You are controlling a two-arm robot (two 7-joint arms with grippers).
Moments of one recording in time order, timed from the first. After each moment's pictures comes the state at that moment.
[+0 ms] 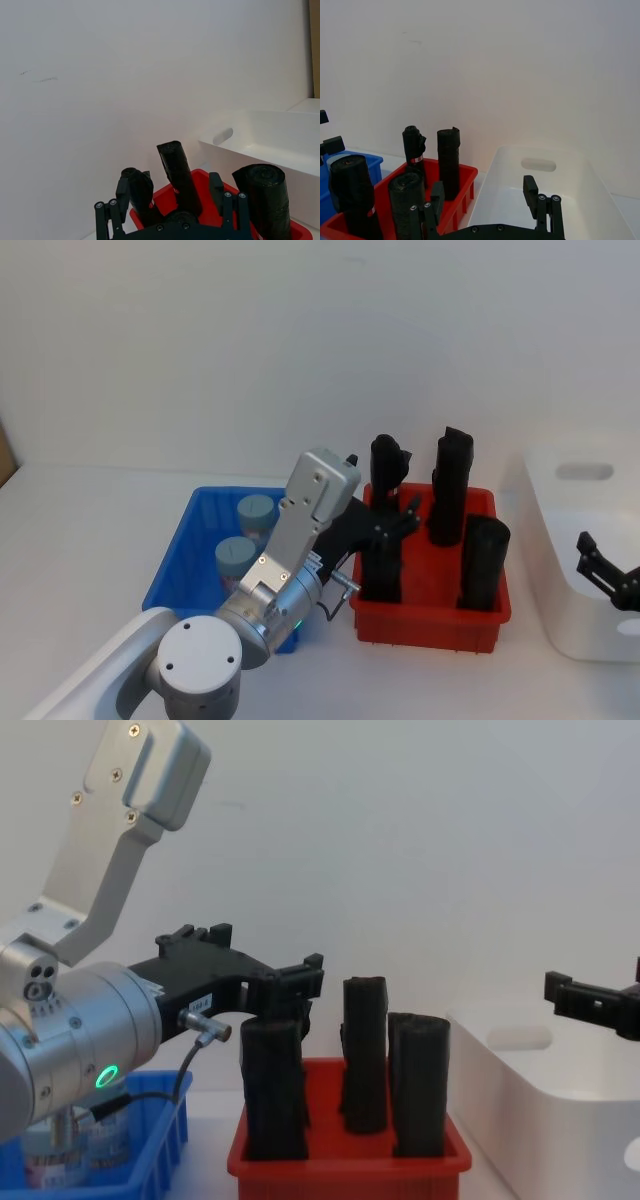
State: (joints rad) left arm -0.24 0.38 0.45 -1.63 -0.20 0.01 -0.01; right arm -0.01 0.34 -0.23 -1.77 0.29 0.03 0.07
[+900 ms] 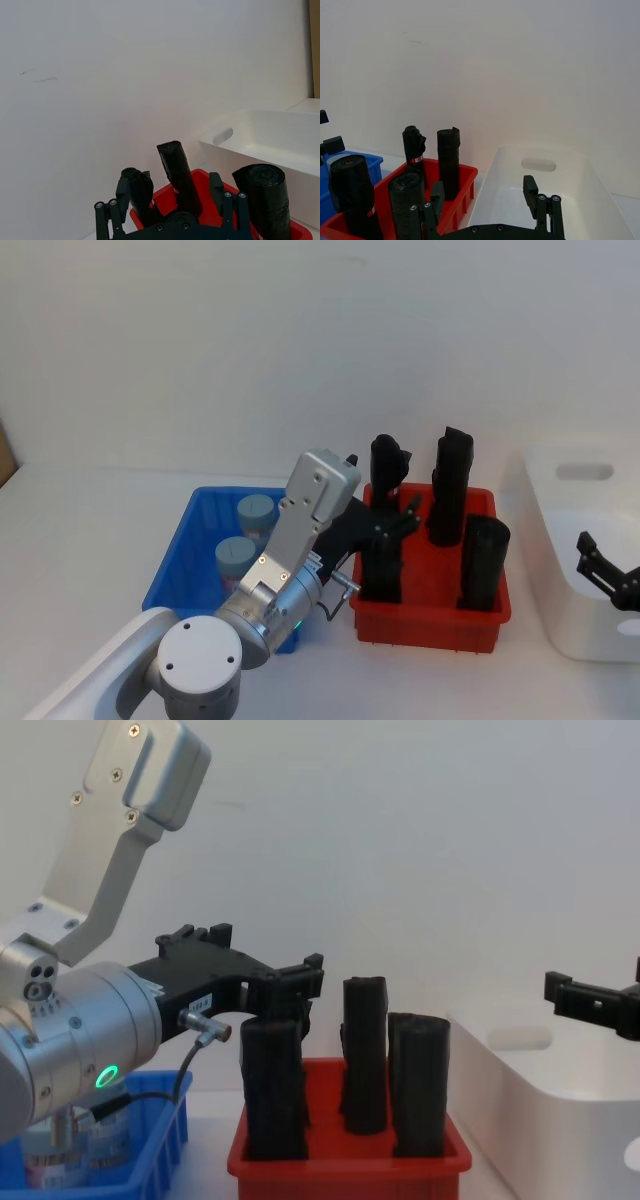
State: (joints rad) left arm -0.24 0.38 0.45 -1.63 -0.20 0.01 -0.01; right arm -0.01 0.34 -0.23 -1.77 0.29 0.03 0.07
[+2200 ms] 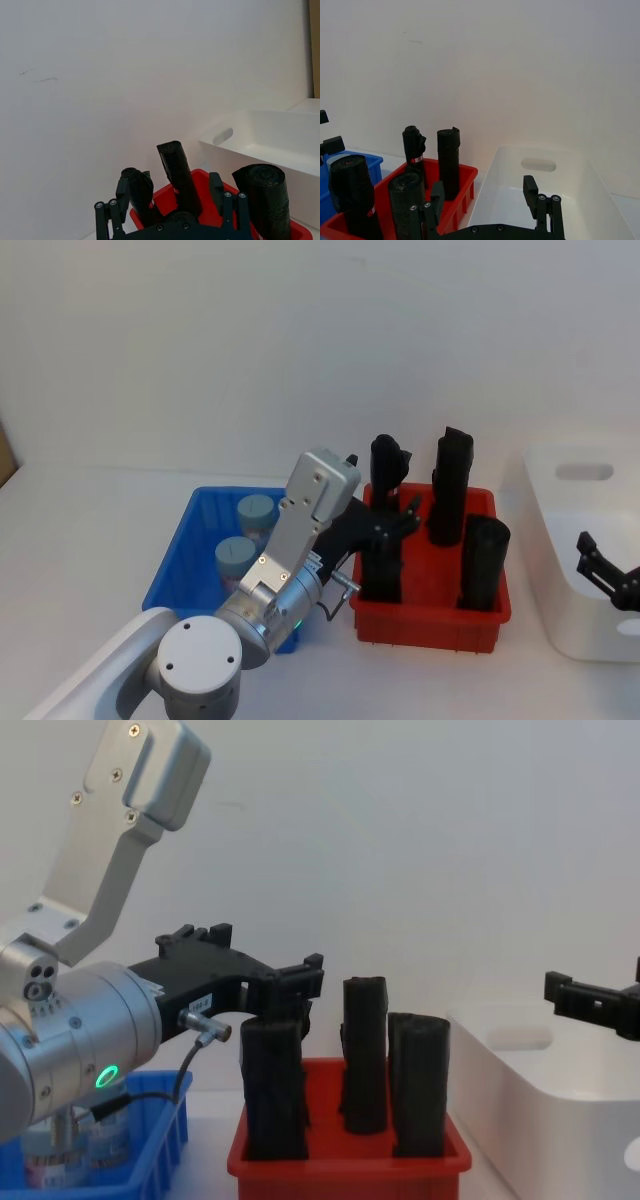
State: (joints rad) left arm -0.24 0.38 0.45 -1.63 -0.20 0.01 -0.01; right arm -0.01 0.34 -0.23 -1.77 0.29 0.03 0.07
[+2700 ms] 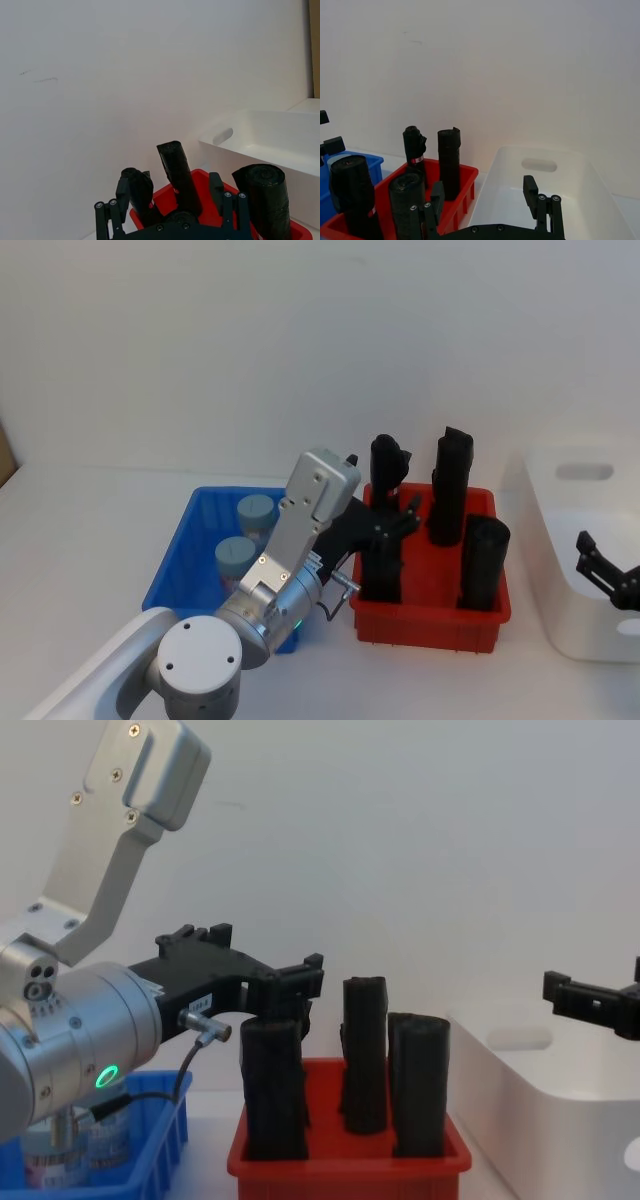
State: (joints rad) left arm -0.24 0.38 0.45 -1.63 -0.20 0.01 -0.01; right arm -0.01 0.34 -0.23 -1.76 0.29 0.04 0.07
